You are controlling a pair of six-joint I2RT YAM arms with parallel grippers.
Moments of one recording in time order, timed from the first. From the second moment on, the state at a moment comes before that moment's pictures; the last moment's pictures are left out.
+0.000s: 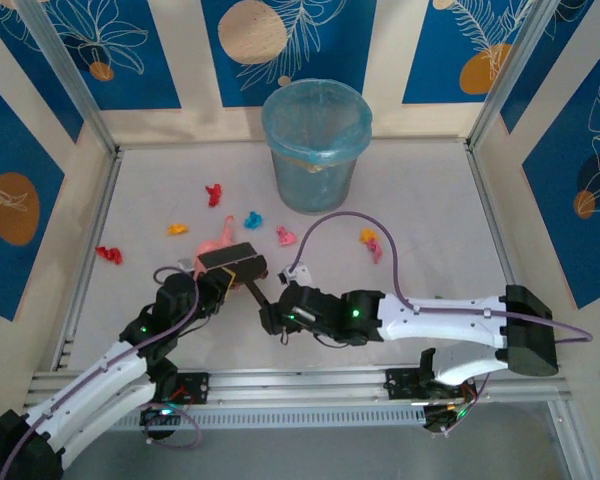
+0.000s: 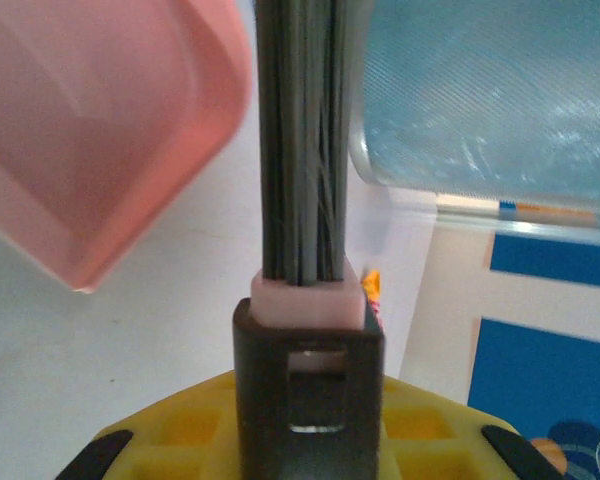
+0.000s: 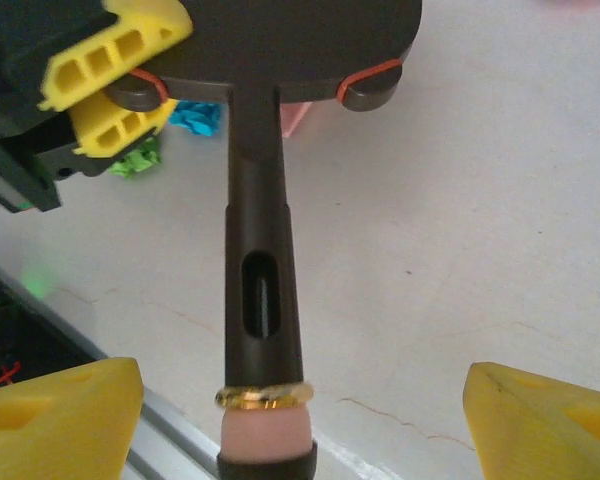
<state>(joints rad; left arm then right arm) -0.58 0.59 0.24 -0.11 -0.01 -1.51 1.33 1.30 0.91 -0.44 0.33 0.83</state>
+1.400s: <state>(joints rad) -0.57 0.56 0.48 -0.57 -0.21 -1.90 1.25 1.44 0.94 -0.13 0.22 0.82</state>
